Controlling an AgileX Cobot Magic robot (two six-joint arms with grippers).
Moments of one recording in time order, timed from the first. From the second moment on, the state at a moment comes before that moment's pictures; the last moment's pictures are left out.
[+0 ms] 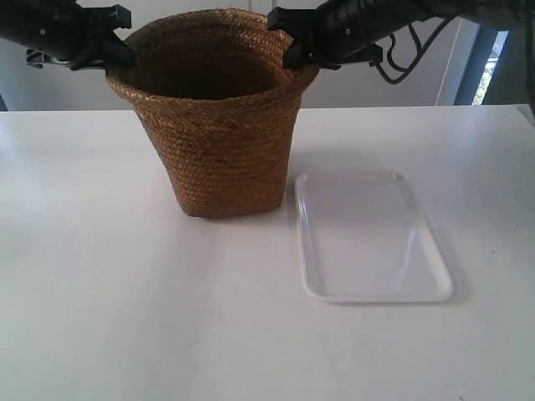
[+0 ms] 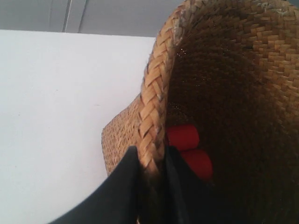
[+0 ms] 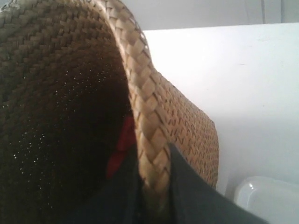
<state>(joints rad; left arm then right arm) 0.03 1.86 -1.68 -0.77 0.77 0.45 0.14 2.07 -1.91 0.60 0.74 -0.20</state>
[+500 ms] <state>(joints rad) 0.03 1.66 -1.54 -0.74 0.87 0.42 0.19 1.93 -1.89 0.49 0.92 -0.19</state>
